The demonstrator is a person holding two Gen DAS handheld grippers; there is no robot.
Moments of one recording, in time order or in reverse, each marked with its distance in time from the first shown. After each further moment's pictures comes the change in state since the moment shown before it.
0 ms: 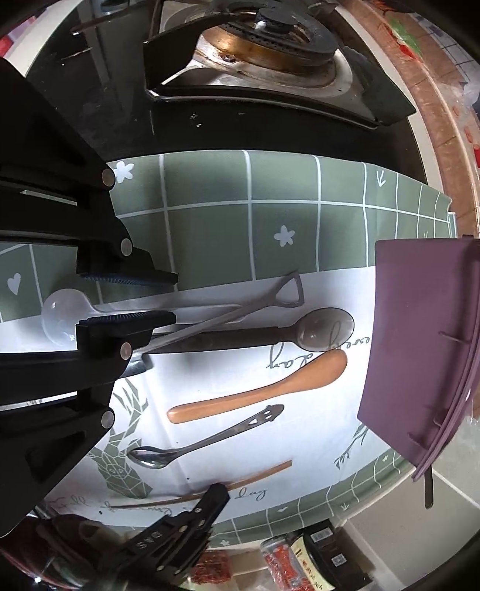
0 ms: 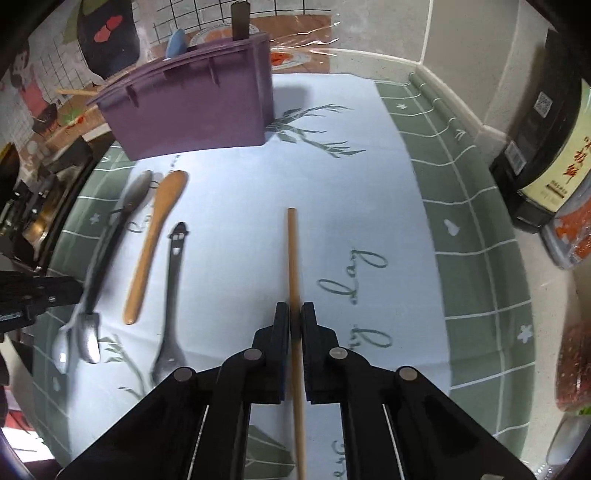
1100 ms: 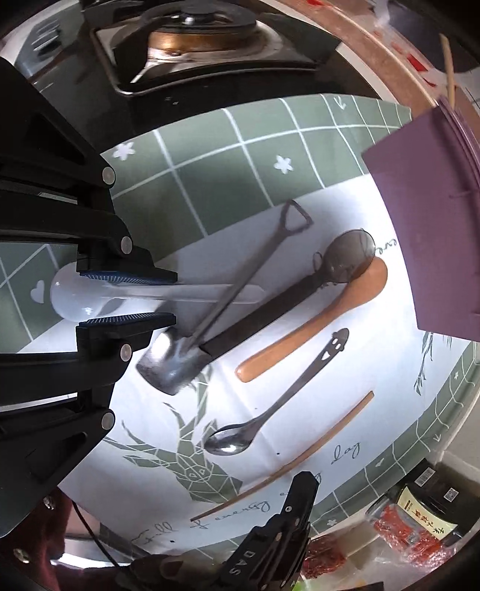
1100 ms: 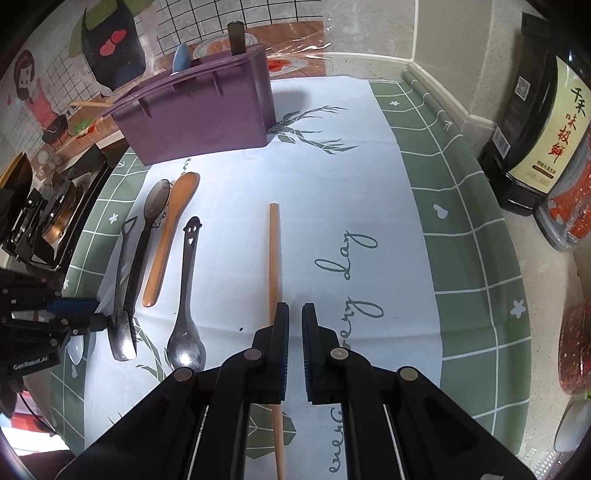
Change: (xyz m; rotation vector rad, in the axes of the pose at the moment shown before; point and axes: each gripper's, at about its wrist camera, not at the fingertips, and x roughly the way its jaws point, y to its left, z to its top) left arm 0.000 -0.040 -0.015 0.343 0.080 0.029; right arm -0.020 -0.008 -0.013 0.010 -0.015 0.022
